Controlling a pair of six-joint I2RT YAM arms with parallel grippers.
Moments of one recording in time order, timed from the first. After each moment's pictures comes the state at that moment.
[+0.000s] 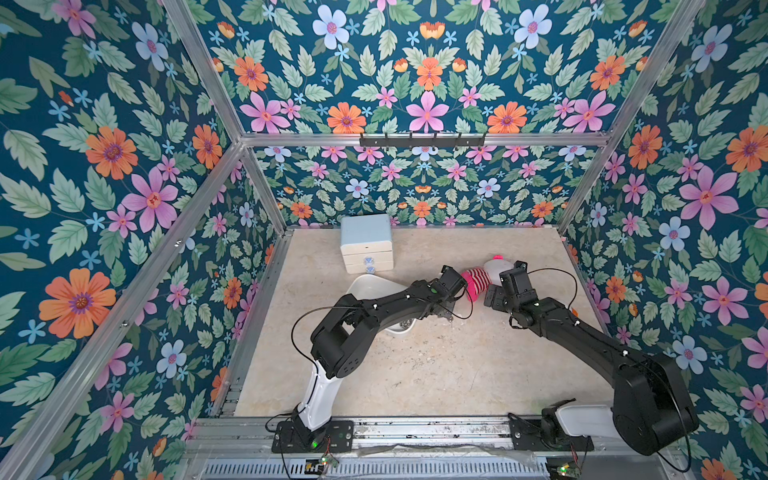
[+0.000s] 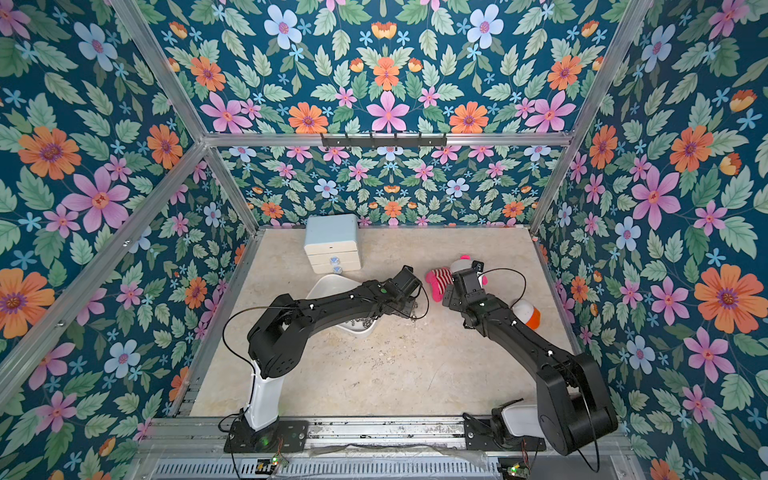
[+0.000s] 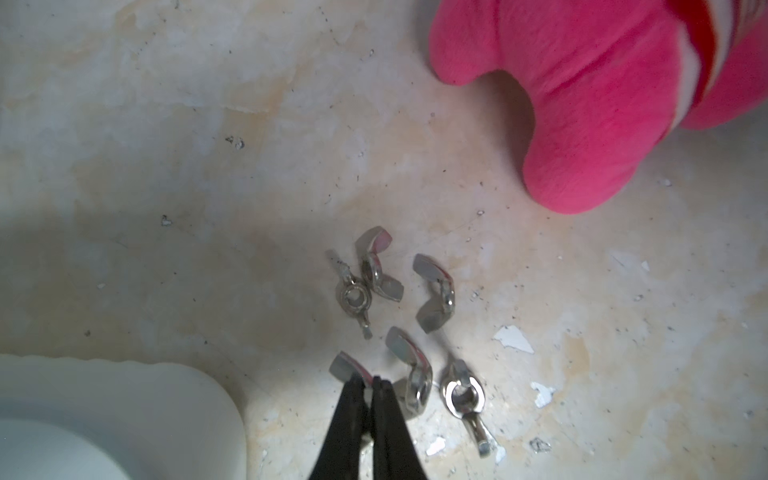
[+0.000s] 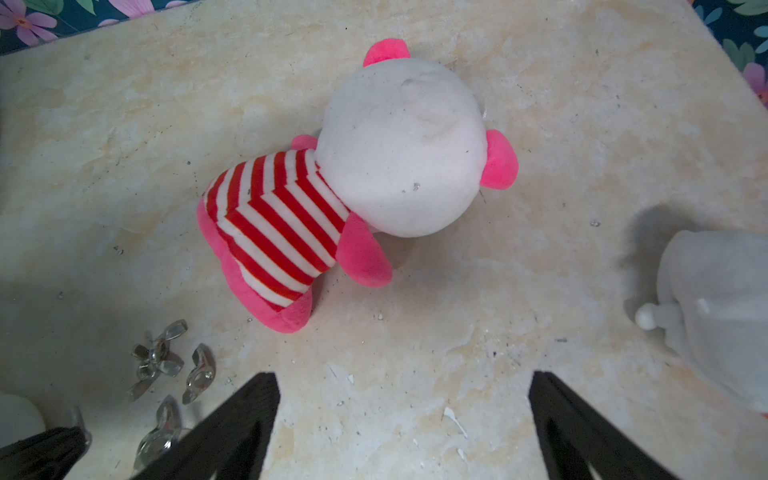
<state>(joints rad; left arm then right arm) -0.92 2.05 1.51 -0.51 -0.26 -0.43 0.39 1.34 0.80 -0.33 0.32 0.50</state>
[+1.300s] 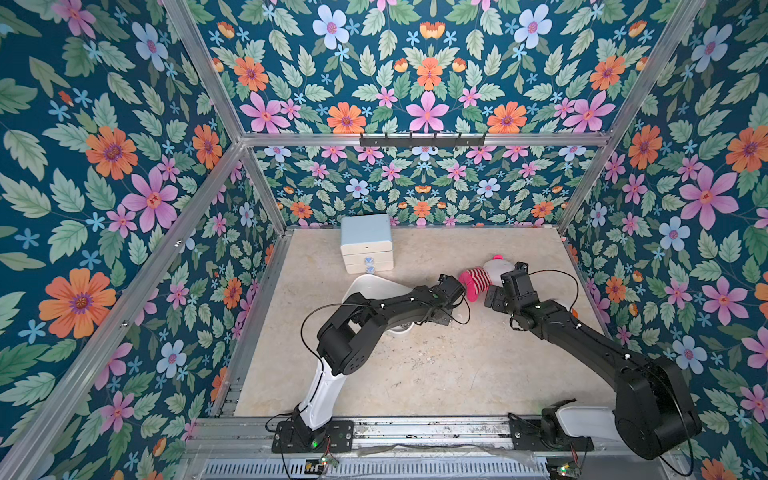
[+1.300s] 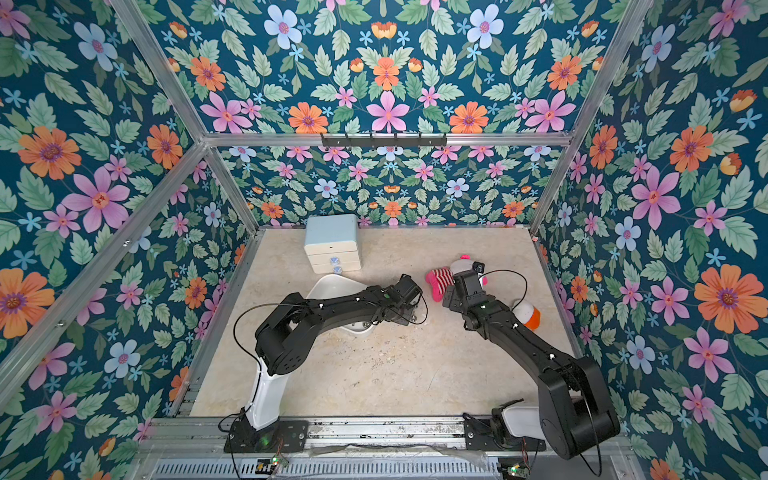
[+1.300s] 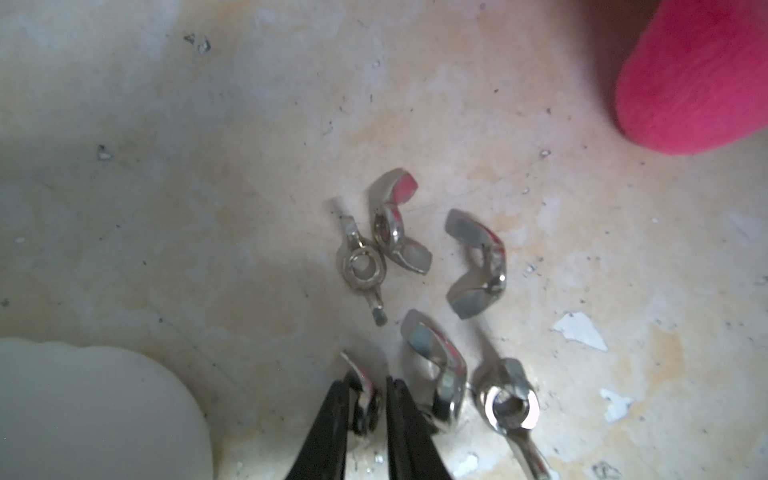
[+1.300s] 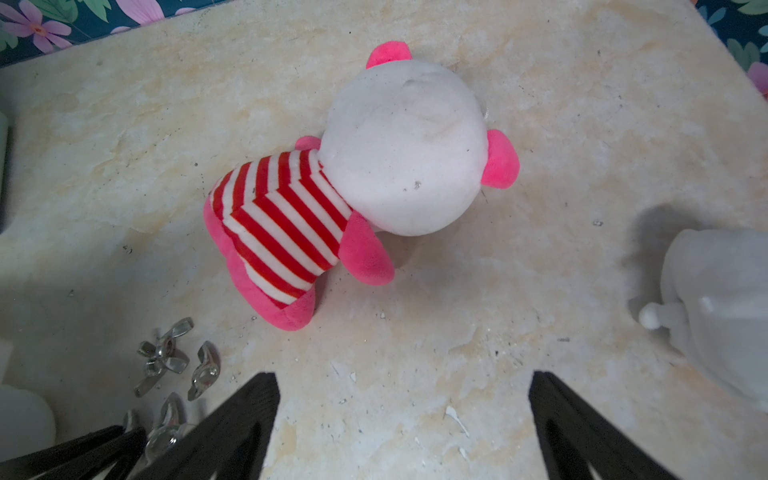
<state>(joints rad) -0.92 2.10 1.48 -0.51 -0.25 -0.47 0.39 1.32 0.78 -0.31 0.31 0.50</state>
